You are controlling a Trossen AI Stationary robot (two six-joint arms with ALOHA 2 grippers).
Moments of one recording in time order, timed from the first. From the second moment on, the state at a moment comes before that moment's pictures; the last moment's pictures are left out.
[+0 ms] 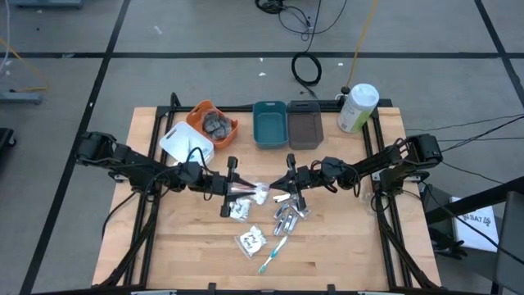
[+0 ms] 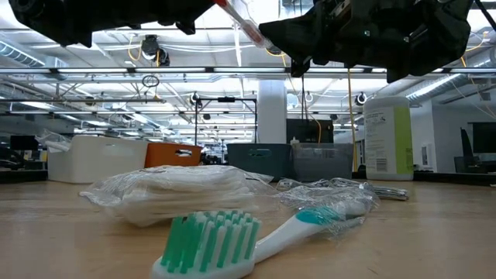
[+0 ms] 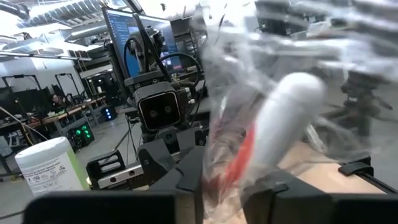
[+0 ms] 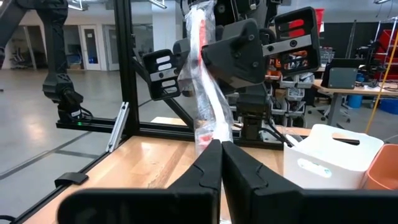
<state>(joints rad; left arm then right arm) -0.19 1.41 0.56 0.99 0.00 0.28 0.05 1.61 0.57 1.16 -0.16 0.01</state>
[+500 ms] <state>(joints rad) -0.18 1.41 0.55 0.98 -0.05 0.24 0.05 1.61 0.57 1.10 -0.16 0.03</state>
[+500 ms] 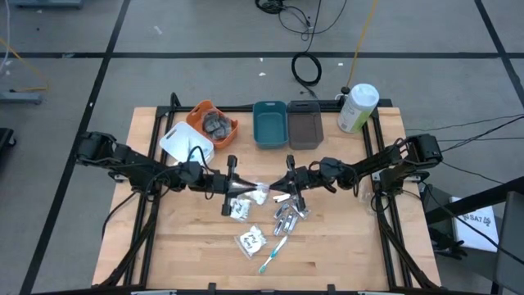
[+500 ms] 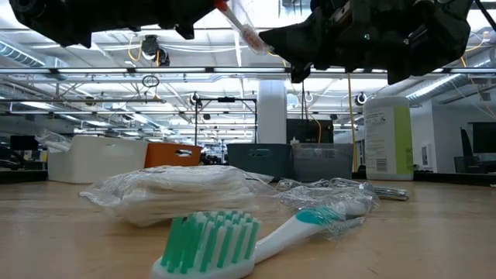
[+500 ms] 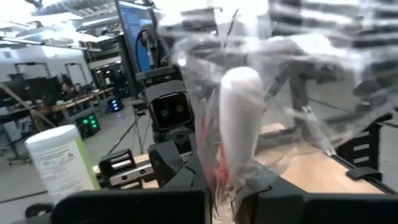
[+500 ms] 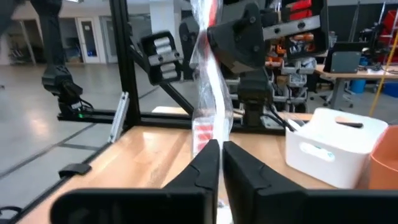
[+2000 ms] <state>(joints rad) -0.29 0.71 0.51 -0.38 -1.00 -0.42 0.03 0.99 0.39 0.32 0.31 0.07</state>
